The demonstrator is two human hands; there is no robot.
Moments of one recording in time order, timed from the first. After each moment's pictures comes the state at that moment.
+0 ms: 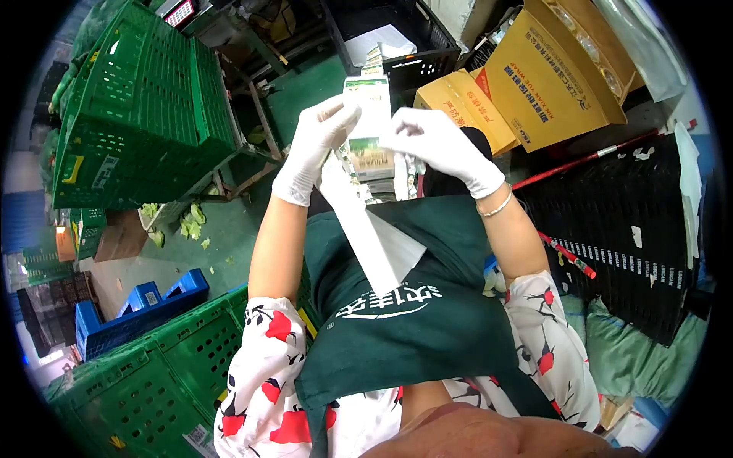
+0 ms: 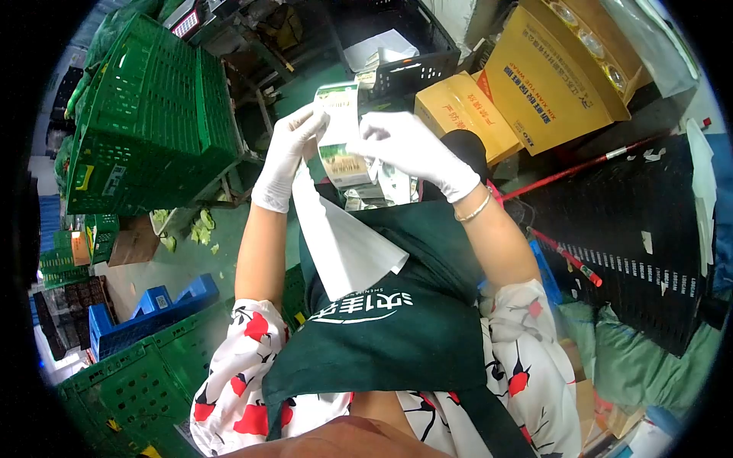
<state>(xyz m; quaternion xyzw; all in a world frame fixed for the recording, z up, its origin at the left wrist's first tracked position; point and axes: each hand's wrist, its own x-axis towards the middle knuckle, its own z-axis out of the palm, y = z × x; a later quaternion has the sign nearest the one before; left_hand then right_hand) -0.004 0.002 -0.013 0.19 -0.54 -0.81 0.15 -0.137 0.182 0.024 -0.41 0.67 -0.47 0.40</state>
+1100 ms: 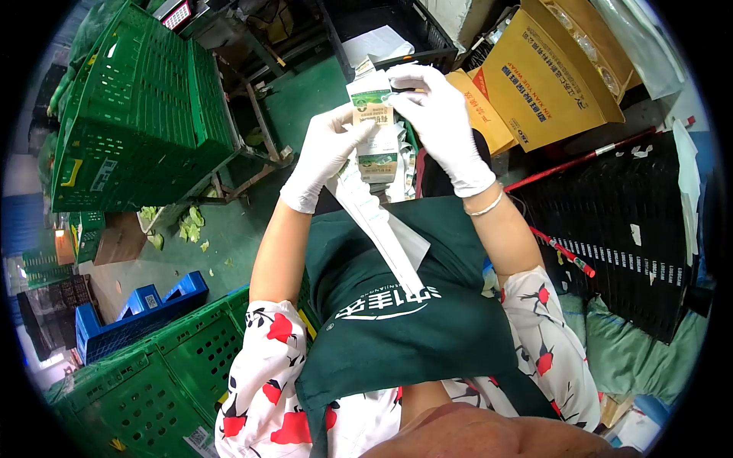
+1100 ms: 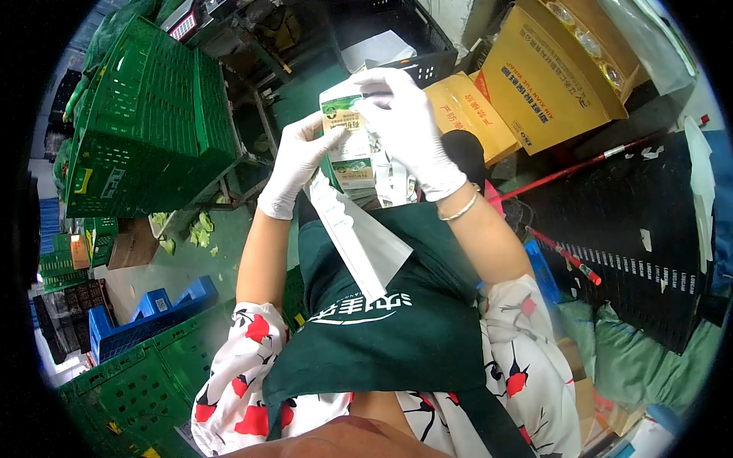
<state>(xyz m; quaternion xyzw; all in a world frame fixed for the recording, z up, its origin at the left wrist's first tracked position) -0.006 0.018 -0.010 0.15 -0.67 -0.72 0.13 -0.135 0.159 0.016 -0.37 0.64 -0.66 0.14</state>
